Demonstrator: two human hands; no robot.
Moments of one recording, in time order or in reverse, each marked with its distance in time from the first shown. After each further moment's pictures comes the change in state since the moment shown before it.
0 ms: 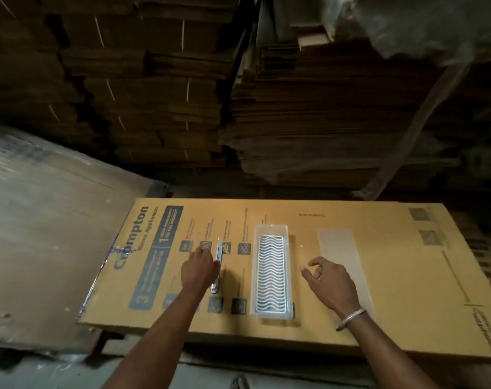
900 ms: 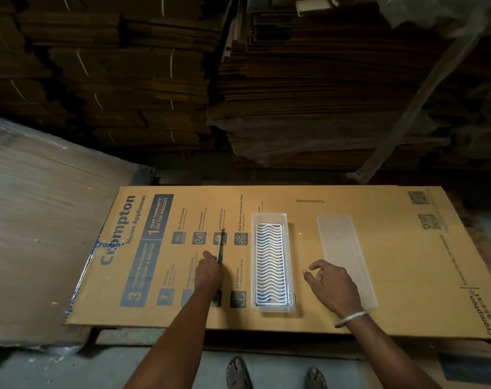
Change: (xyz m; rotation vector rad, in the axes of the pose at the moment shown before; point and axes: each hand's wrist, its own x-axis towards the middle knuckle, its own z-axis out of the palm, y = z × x) left_hand 0.021 0.010 0.080 -0.482 -0.192 -0.226; right_hand -0.002 0.015 0.032 -0.021 -0.059 0.109
